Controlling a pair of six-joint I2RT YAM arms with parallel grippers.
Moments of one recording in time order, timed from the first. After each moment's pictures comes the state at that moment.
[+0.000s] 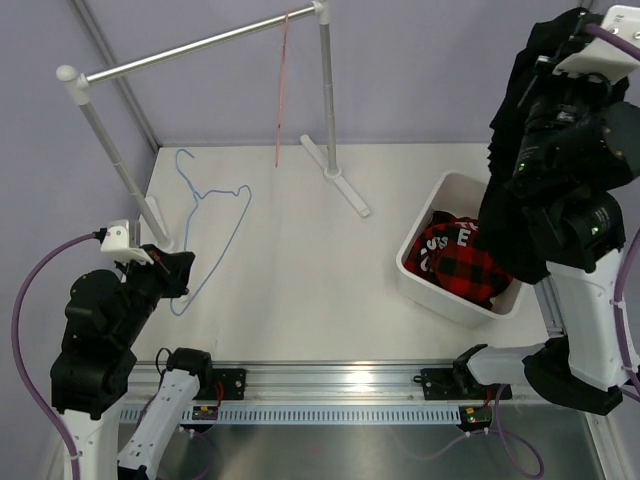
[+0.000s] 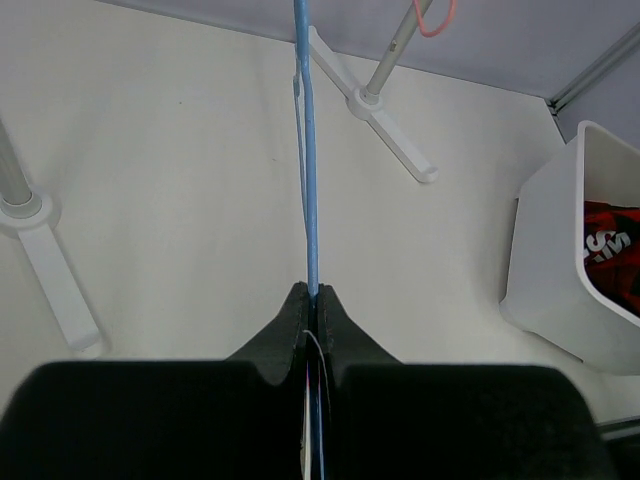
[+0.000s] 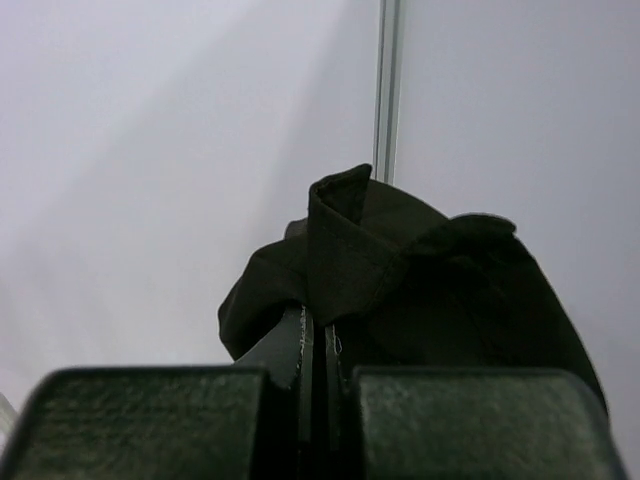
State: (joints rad) left arm -0.17 0.46 1.16 -0.93 0.06 -0.35; right arm 0.56 1.31 2.16 -0.29 0.87 -0.43
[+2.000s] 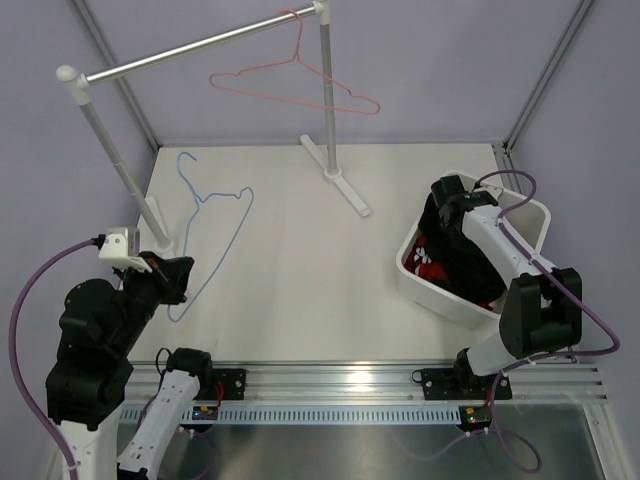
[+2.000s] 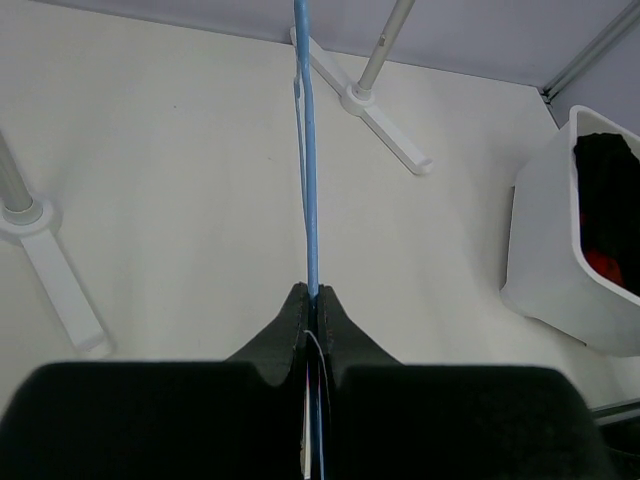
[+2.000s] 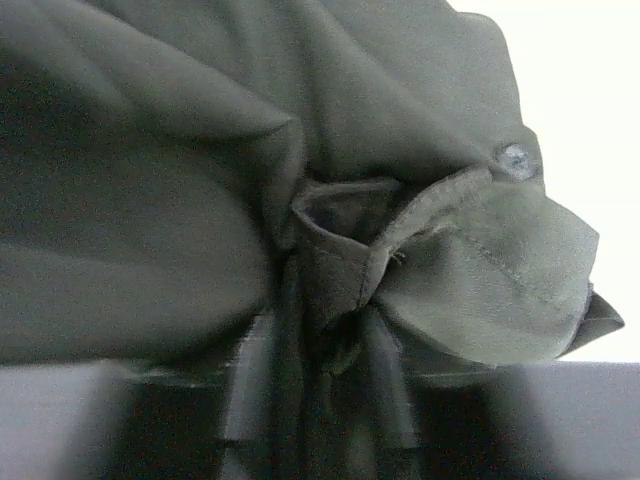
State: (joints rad) left arm -0.17 0.43 1.16 -0.95 0.09 -0.31; right arm 0.19 1.54 1.17 -0.99 0.71 0.68
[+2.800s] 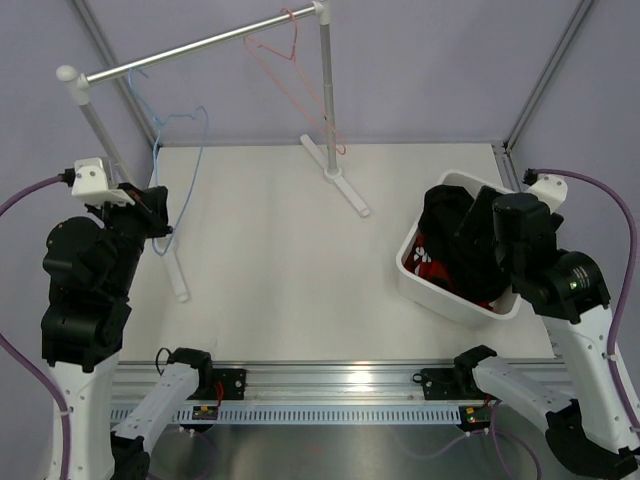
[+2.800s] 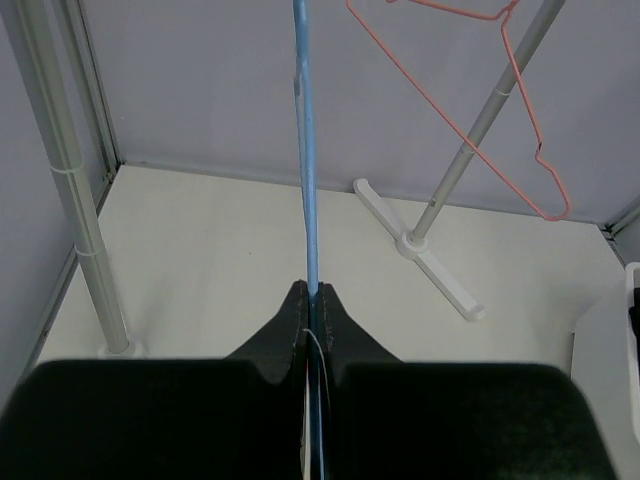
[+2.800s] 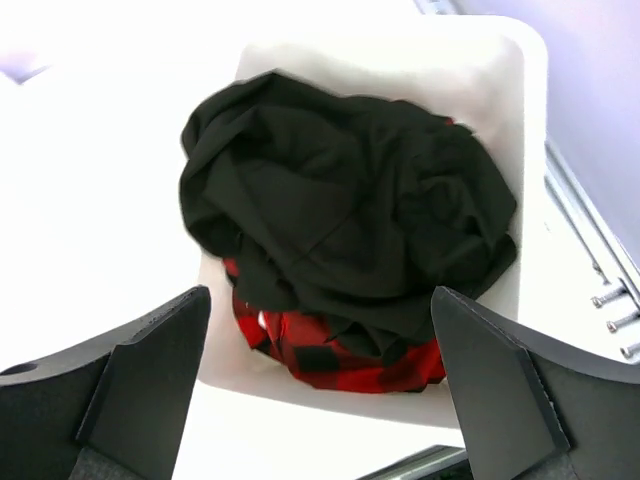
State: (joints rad) left arm -0.17 0.72 1.40 -0.70 -0.11 -0.23; right arm 0.42 0.93 1.46 -1.16 0.63 0.59
